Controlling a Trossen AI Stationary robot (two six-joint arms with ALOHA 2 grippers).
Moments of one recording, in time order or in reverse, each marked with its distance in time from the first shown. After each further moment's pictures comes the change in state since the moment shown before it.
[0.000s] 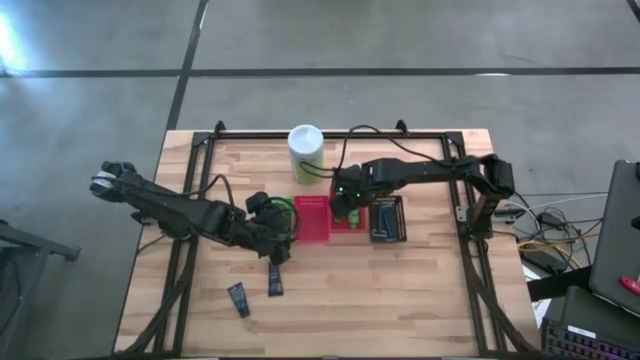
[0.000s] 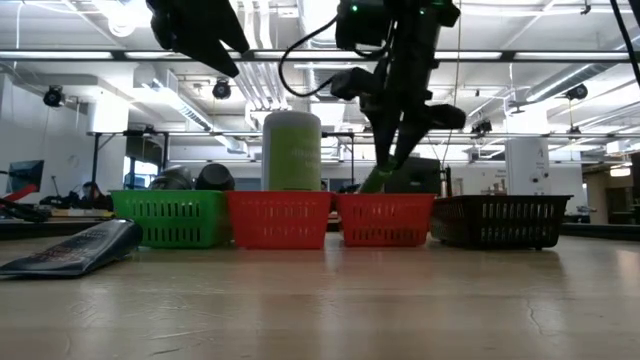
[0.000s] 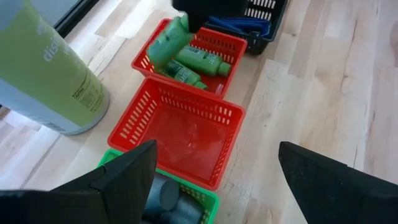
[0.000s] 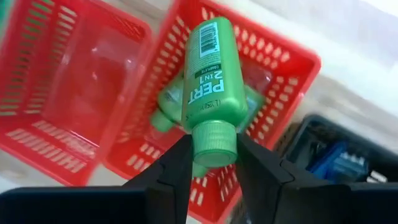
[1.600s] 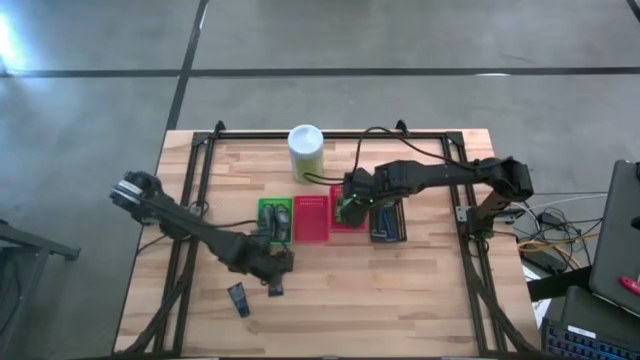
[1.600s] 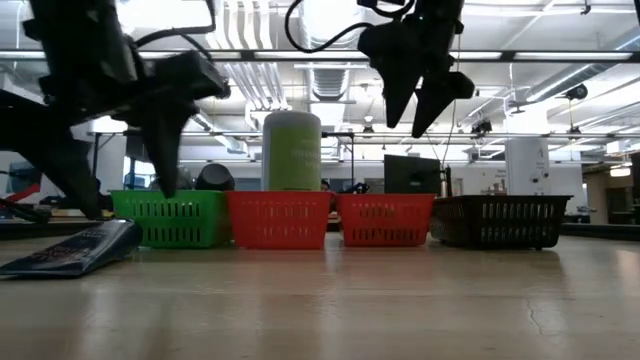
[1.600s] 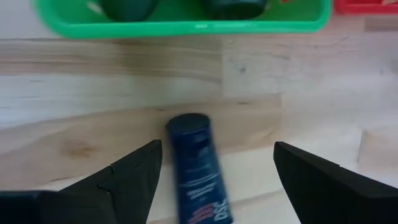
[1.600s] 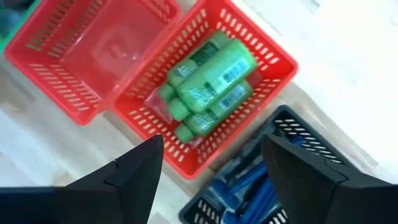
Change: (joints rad) left arm -0.114 0.232 -0.182 0.022 0.323 -1.401; right arm 0.070 -0.126 -0.005 -0.085 0.060 -0.212
